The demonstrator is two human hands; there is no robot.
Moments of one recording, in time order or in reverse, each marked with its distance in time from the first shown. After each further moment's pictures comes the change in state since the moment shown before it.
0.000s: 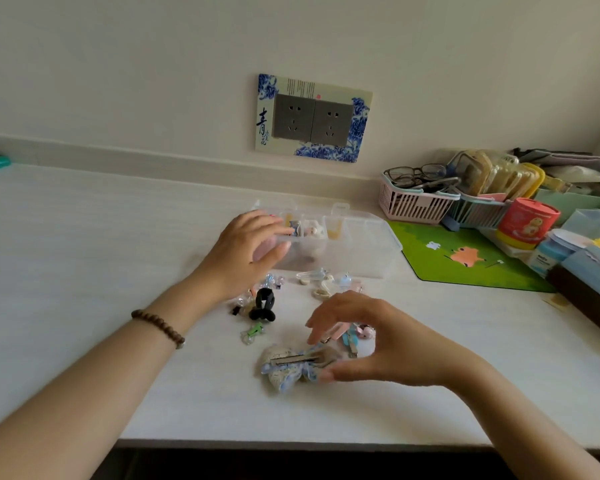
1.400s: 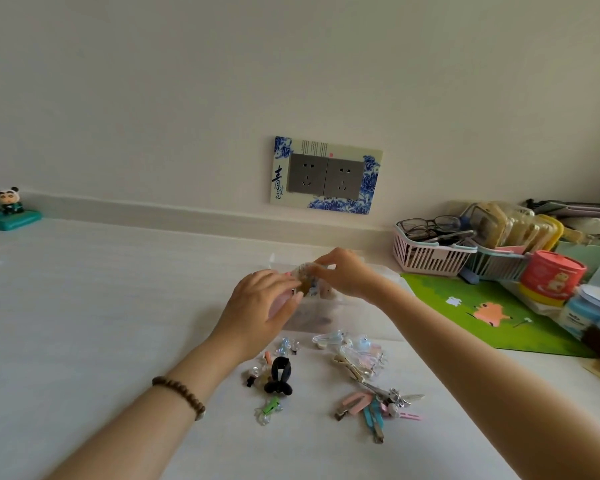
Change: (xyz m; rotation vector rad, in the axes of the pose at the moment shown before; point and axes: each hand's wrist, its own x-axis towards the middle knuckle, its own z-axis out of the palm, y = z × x) left_hand 0.010 -0.011 0.007 0.089 0.048 -0.055; right_hand 0.174 0.065 -0.054 -0.195 0.305 0.338
